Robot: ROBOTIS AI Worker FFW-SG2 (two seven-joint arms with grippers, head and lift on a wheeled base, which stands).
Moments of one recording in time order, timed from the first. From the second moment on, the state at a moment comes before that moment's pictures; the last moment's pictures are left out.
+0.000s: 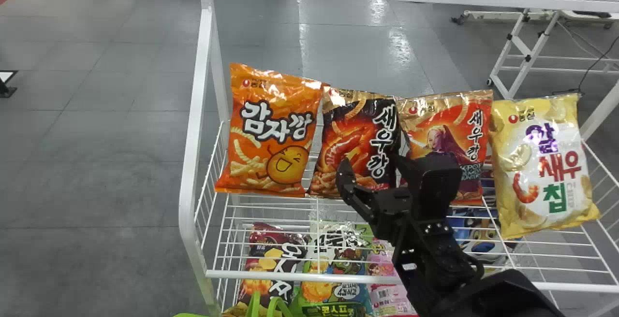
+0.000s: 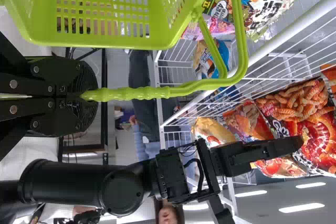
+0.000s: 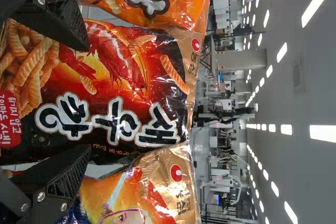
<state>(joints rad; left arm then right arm) 0.67 0.00 0.40 -2.32 0.73 1.57 -0.81 0.21 -0.14 0.26 -1.95 -0.13 0.32 -0.16</state>
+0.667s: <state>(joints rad) 0.64 0.00 0.41 -2.27 0.73 1.57 -0.82 0.15 -0.12 0.27 -1.90 -0.14 0.37 -0.16</state>
